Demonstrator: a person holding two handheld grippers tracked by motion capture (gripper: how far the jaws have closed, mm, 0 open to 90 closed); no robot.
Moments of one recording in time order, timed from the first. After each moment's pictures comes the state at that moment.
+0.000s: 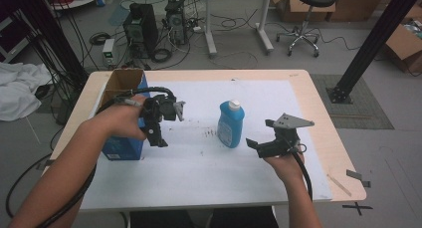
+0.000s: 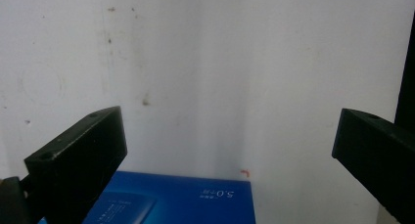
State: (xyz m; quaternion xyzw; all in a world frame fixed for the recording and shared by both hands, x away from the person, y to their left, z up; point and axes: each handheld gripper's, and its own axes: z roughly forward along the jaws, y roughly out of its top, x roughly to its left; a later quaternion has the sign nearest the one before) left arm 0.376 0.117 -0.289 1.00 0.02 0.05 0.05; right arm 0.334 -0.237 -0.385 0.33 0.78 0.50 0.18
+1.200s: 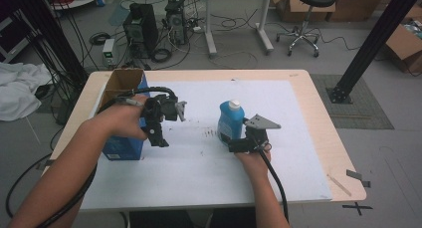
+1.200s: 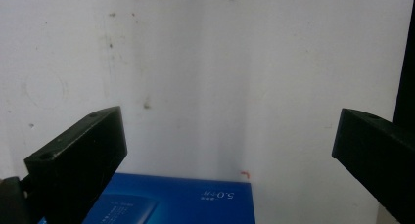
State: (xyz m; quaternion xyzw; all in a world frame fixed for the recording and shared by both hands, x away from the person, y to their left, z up) left arm 0.375 0.113 -0.286 1.00 0.01 0.06 0.05; right arm 0.361 -0.168 -0.429 0.35 0.74 0.53 0.20
